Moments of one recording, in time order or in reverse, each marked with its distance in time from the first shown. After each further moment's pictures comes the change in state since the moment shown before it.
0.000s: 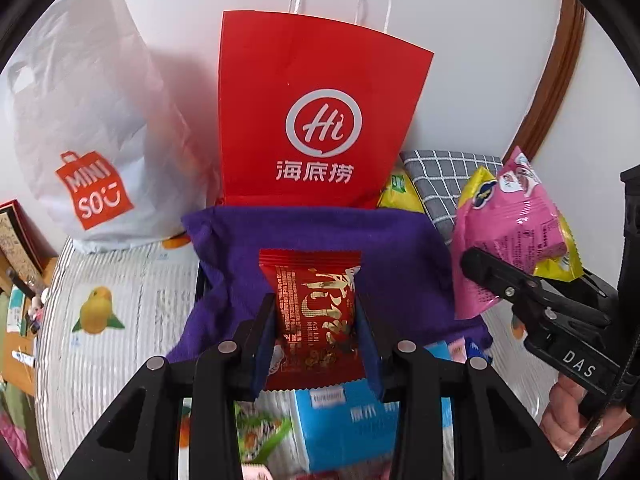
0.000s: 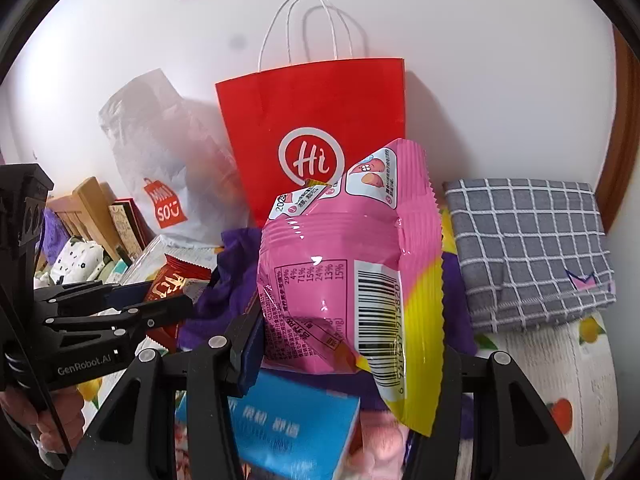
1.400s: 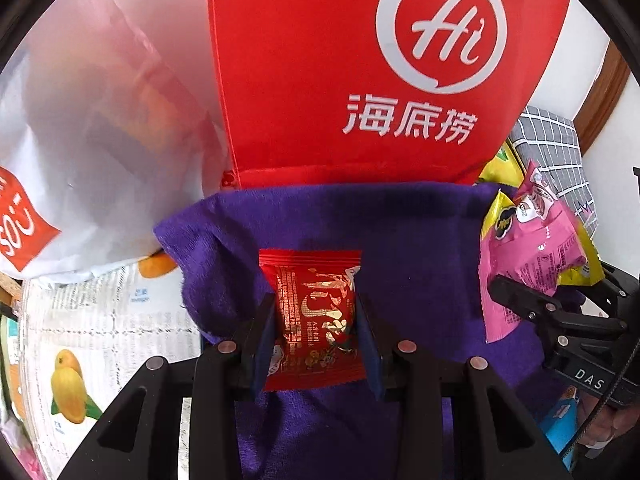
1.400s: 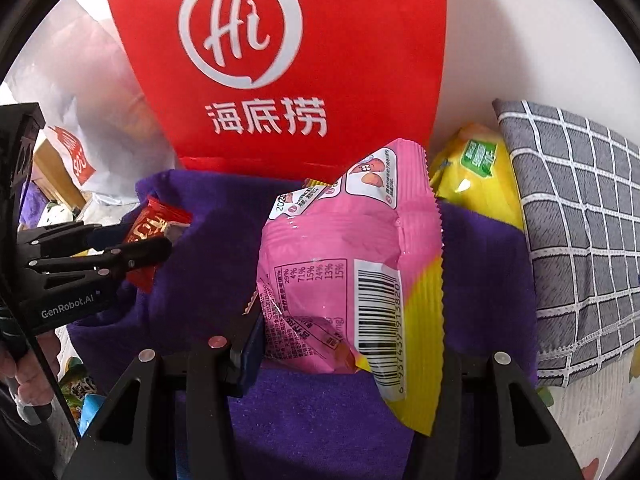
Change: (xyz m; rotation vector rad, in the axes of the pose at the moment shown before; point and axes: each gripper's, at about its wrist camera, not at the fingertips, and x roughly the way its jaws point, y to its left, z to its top) left arm 0.152 0.054 0.043 0.044 0.198 0.075; right arm 0.163 -0.036 -0.006 -0.013 0.267 -0.021
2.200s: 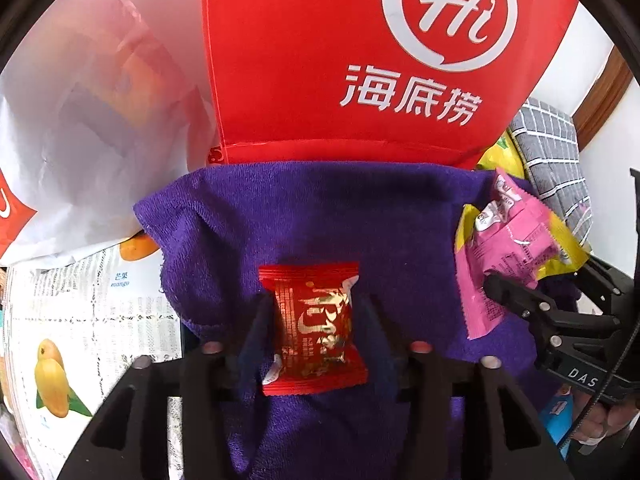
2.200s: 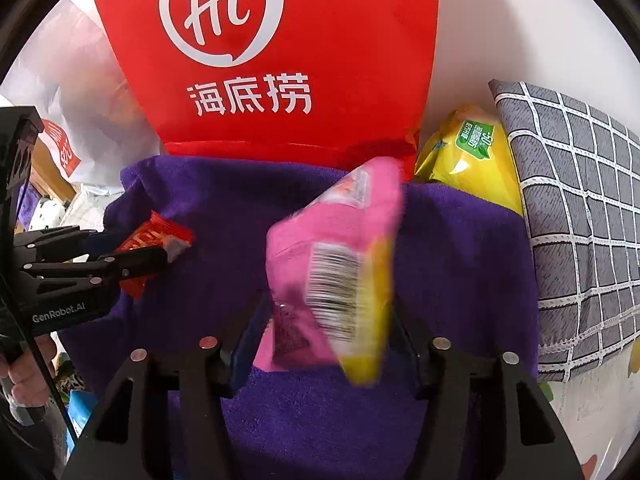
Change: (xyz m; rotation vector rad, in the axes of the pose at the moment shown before) left arm 0.011 -0.003 -0.002 -0.021 0.052 -0.056; right arm 0.019 0.007 0.000 0.002 0.036 -0.024
